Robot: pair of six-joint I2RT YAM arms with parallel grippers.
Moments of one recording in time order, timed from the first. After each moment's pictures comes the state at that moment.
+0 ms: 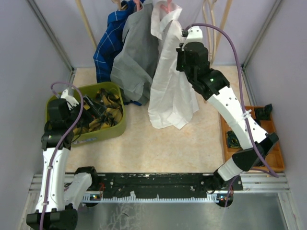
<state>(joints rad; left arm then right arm) 0.05 0.78 0.93 -0.63 0.31 -0.55 0.61 1.53 1.83 -0.53 0.45 0.17</state>
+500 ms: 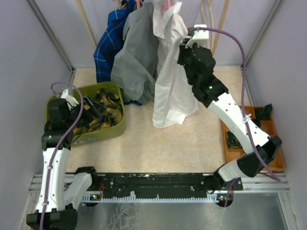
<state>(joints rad) 0.05 0.78 0.93 -0.64 0.31 -0.55 0.61 1.47 1.64 -0.07 0.48 0.03</state>
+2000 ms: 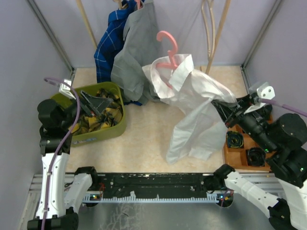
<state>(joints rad) 0.05 0.72 0.94 -0.27 0.70 -0.69 0.61 0.65 1.40 -0.64 -0.01 0.00</state>
